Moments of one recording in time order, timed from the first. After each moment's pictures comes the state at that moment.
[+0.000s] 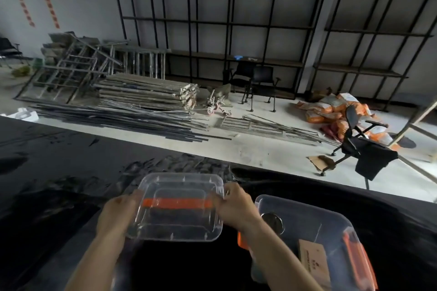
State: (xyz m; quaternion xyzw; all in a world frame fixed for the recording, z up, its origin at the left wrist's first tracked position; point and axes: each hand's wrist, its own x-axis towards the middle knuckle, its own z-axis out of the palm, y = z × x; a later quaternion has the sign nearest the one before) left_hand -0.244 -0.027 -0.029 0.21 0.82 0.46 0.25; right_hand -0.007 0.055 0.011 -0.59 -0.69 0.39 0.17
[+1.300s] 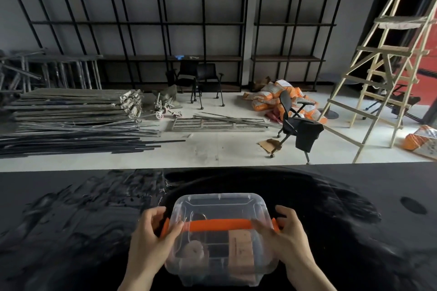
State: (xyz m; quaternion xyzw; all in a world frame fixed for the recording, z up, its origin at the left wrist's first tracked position) left_hand -0.030 0.022 -0.059 0.45 0.72 0.44 0.29; right_hand 0.249 0.037 -0.041 -0.71 -0.42 0.40 0.39
